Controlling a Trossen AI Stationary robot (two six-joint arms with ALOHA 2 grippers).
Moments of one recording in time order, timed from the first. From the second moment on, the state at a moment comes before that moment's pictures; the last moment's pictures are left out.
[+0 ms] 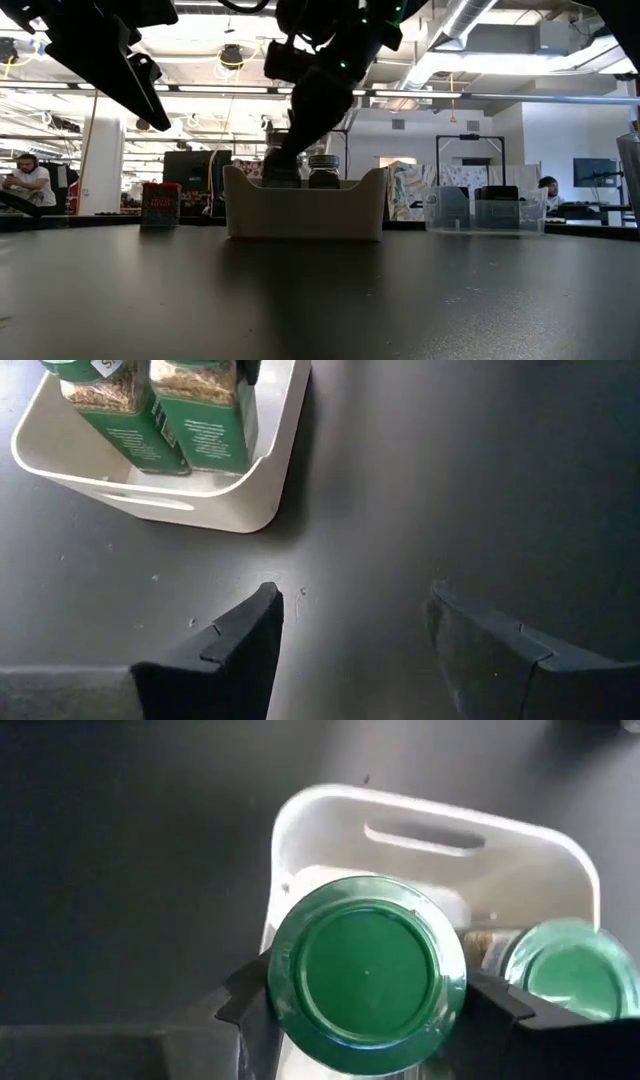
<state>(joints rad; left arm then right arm) -0.44 1.15 0.80 -0.57 -0.43 -0.48 -0.05 2.03 1.64 -0.54 0.00 -0.24</state>
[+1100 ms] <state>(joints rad) -0.44 1.15 0.80 -0.57 -0.43 -0.50 -0.09 2.03 1.64 -0.54 -0.01 -0.25</state>
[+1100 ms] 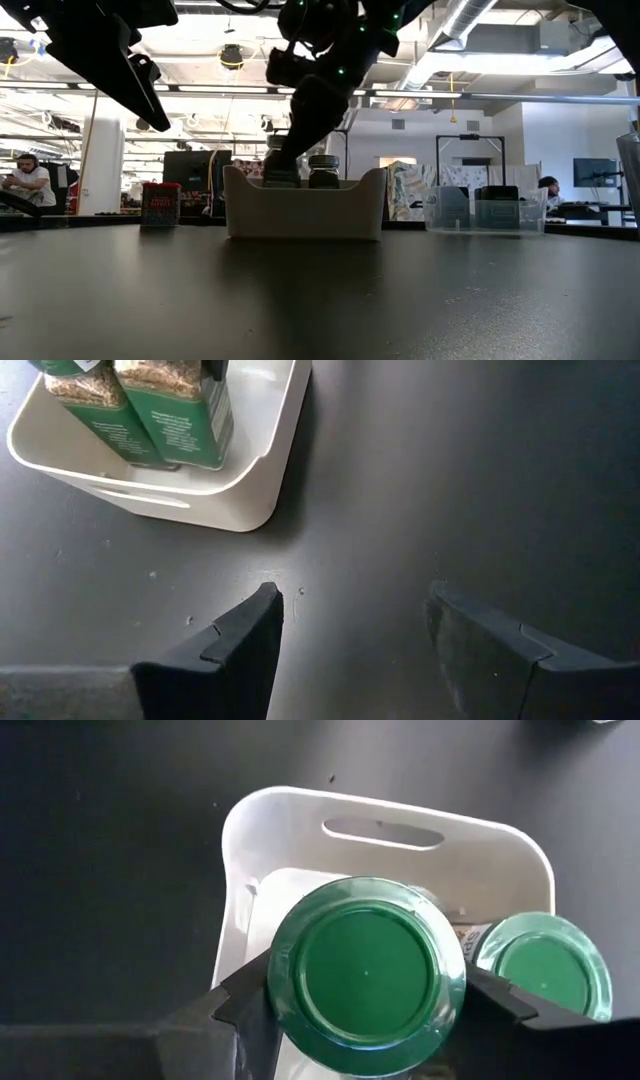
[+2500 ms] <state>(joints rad) -0.44 1.15 0.80 -0.57 -0.43 -0.50 -0.07 2.03 1.64 -0.53 0.00 -0.27</state>
